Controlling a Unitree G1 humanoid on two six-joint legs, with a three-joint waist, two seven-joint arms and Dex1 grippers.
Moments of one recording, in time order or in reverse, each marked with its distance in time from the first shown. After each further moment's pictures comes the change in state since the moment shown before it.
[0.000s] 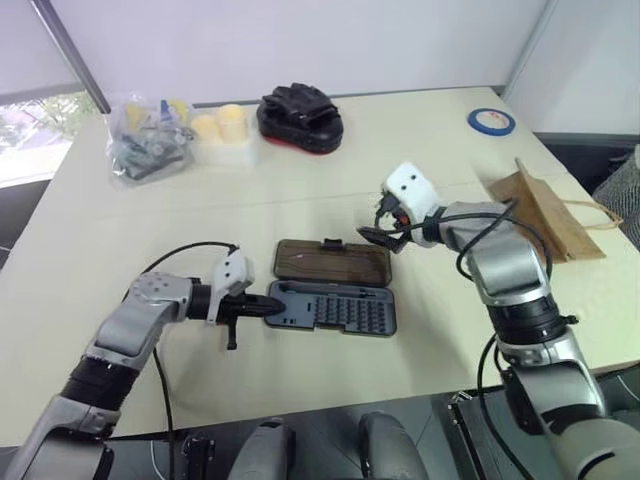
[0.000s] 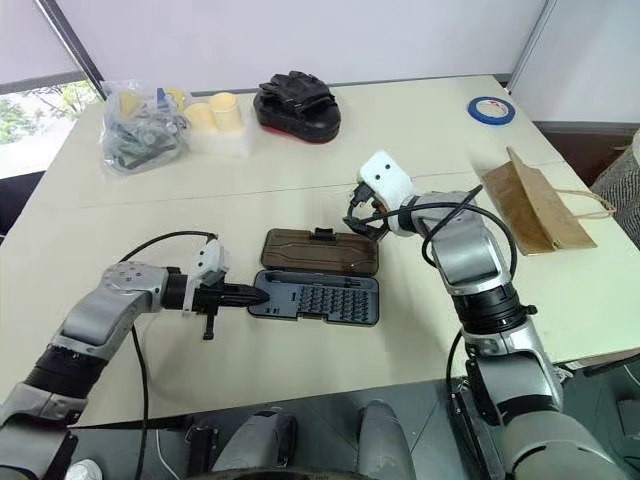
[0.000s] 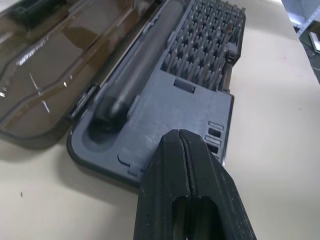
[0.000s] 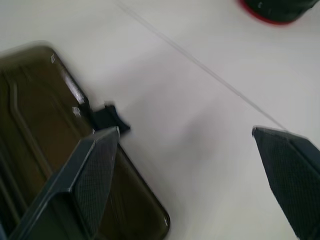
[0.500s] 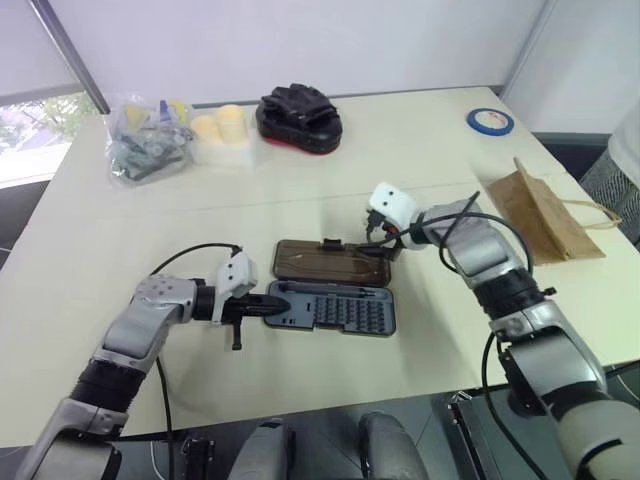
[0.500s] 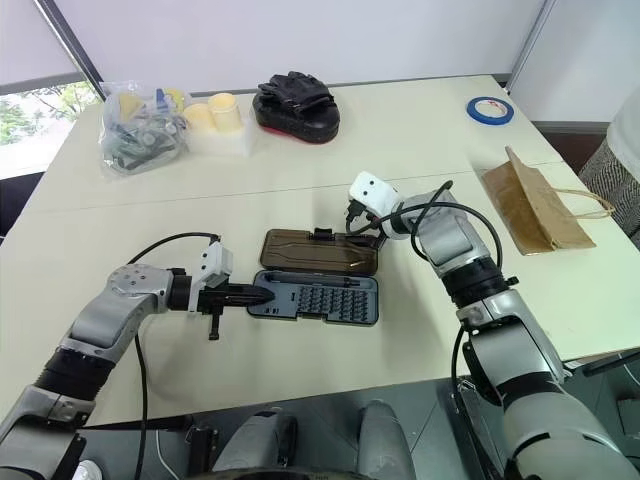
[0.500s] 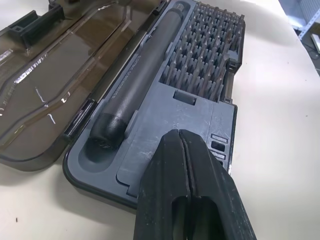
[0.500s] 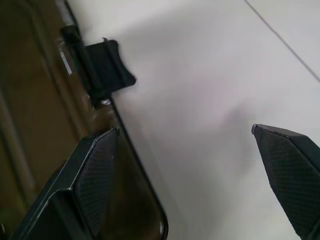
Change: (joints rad) left arm 0.012 -0.031 0.004 0.008 0.019 -0.043 0.010; right arm -0.156 0.037 0.138 0.536 -0.019 -0.338 0.047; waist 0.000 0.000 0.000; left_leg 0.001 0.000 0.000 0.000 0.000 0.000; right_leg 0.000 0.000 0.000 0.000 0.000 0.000
